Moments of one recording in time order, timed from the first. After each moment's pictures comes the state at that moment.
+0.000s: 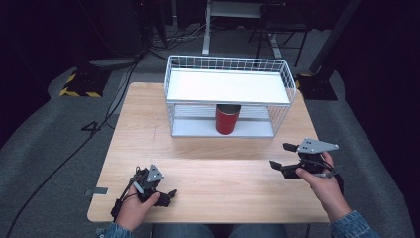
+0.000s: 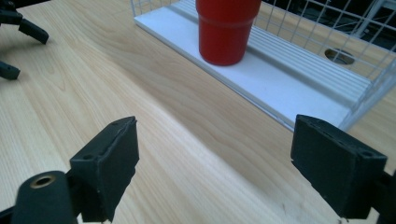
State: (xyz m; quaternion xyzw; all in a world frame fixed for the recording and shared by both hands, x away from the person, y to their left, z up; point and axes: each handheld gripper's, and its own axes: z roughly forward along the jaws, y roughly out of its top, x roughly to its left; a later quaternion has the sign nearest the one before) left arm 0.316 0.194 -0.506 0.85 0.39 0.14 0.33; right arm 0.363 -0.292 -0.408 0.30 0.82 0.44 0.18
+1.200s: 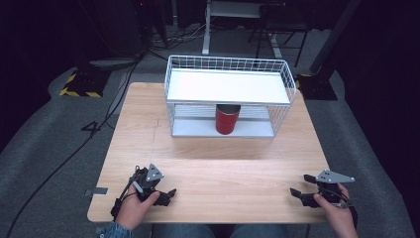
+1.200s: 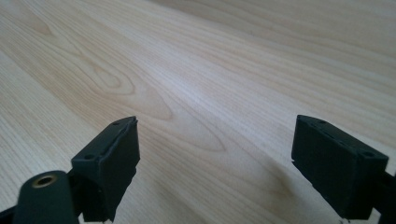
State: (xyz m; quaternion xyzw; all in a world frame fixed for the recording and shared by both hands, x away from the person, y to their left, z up) left arm 0.317 0.195 -0.505 0.85 0.39 0.14 0.33; right arm 0.317 -0.367 -0.498 0.40 0.81 0.39 0.16
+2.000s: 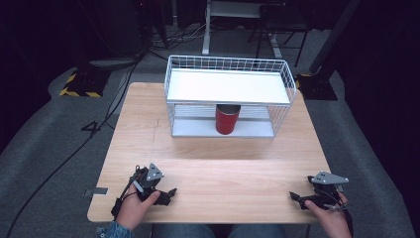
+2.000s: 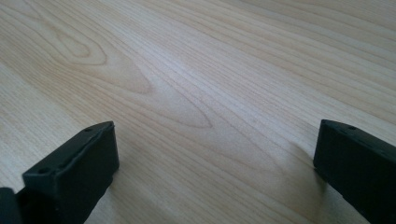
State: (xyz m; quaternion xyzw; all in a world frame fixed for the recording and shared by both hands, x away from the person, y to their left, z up) left arm 0.318 0.194 -0.506 0.85 0.39 0.14 0.33; right arm 0.317 -0.364 -0.506 0.41 0.82 0.34 0.17
